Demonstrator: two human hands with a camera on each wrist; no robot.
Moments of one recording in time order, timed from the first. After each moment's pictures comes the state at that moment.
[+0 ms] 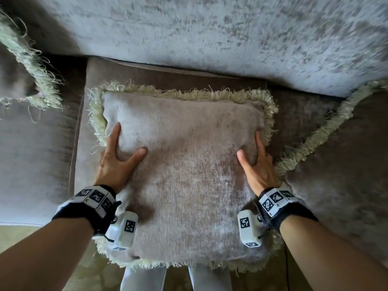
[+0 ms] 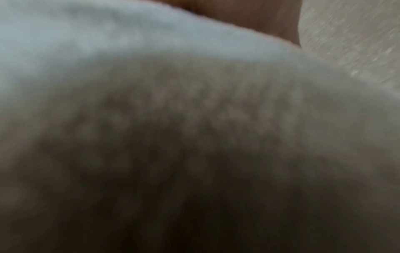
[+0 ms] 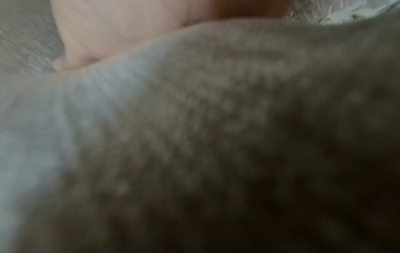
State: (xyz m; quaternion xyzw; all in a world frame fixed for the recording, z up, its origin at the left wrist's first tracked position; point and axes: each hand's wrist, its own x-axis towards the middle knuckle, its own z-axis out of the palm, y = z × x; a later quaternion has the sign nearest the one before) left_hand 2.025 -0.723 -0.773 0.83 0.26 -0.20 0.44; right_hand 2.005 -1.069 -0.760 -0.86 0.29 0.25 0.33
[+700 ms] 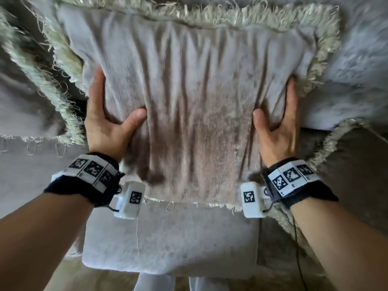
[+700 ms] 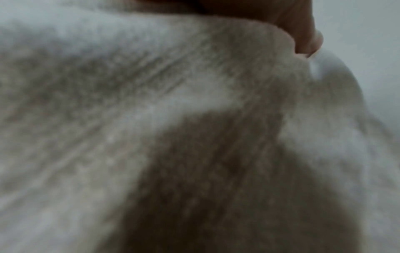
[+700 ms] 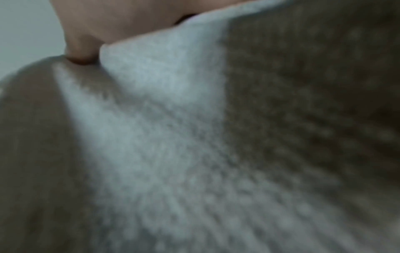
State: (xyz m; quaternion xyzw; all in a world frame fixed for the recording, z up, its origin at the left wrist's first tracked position) left_hand 2.162 -0.726 -0.672 0.79 -0.02 0.11 0.61; right_hand 2.140 -1.062 -0.657 -0.87 0.10 -0.15 0.47
